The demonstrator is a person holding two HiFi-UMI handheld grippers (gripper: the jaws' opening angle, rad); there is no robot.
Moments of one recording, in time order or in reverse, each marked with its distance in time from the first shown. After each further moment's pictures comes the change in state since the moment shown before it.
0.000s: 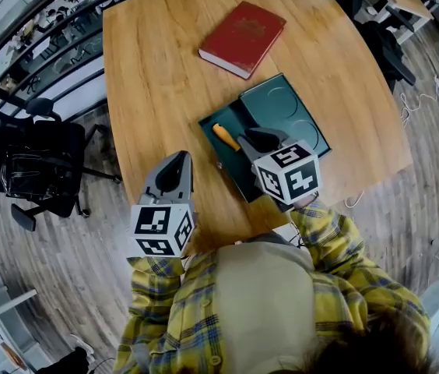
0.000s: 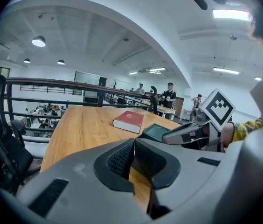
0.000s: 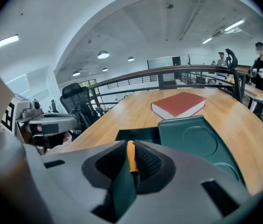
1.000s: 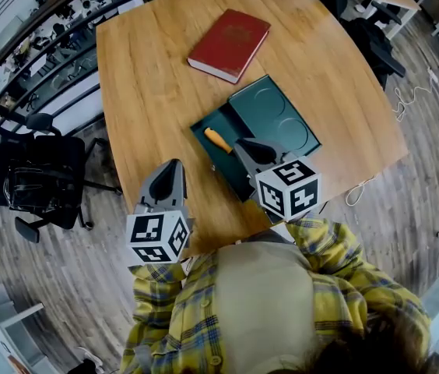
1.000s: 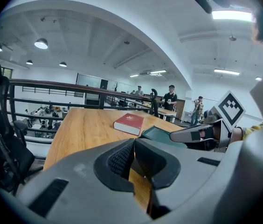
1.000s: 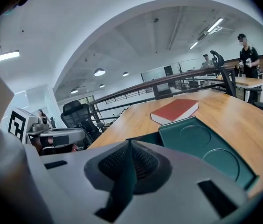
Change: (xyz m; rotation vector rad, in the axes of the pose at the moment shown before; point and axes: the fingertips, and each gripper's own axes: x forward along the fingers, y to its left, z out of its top) left arm -0.014 -0.007 0.005 -0.007 -0.030 0.018; right arm -0.038 0.014 0.006 0.116 -0.184 0.007
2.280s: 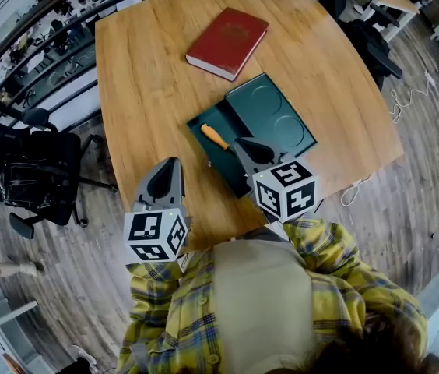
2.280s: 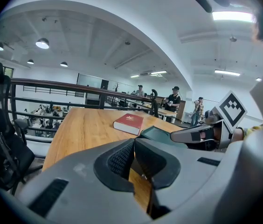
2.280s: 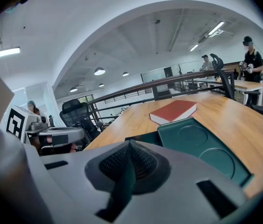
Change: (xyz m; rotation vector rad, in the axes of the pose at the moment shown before) left arm -0.006 -0.005 -0.004 -0.010 -0.008 0.005; right arm -0.008 0.003 -0.004 -0.025 -0.004 -0.020
